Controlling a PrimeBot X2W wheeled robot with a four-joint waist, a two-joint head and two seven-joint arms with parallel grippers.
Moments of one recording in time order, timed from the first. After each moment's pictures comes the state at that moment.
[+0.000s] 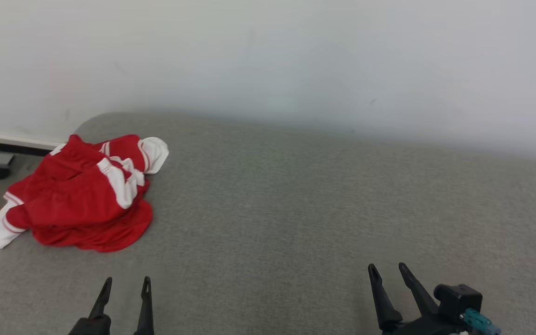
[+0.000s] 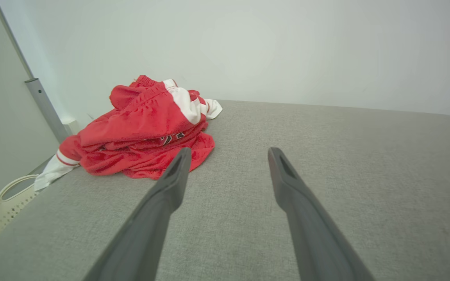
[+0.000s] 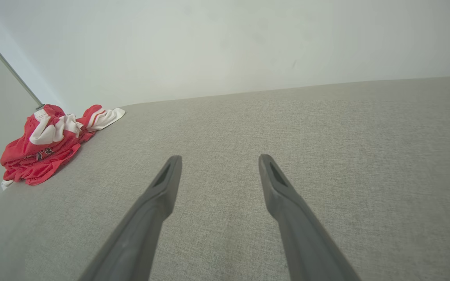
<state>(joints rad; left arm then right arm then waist) -0.05 0.11 -0.06 0.33 -0.13 -0.04 -0.26 -0.07 -0.05 0.14 0.36 0.31 0.13 -0.14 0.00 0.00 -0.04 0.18</state>
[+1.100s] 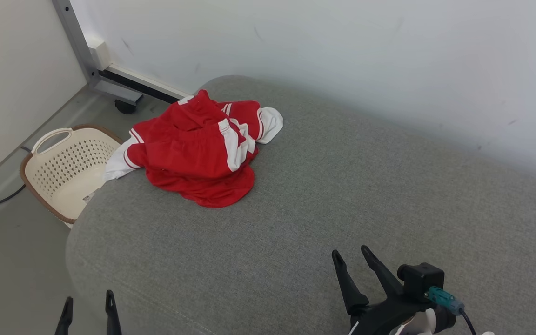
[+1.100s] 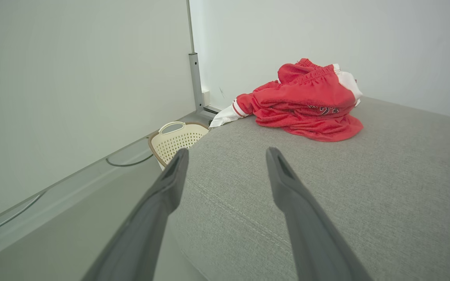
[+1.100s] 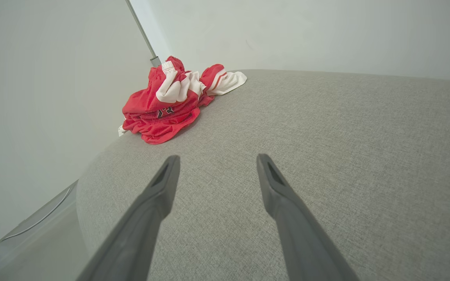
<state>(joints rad) 0.08 0.09 0.06 0.19 -0.14 0.01 -0.26 -0.20 -0.05 0.30 0.47 0.38 0.13 -0.17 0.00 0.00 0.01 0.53</state>
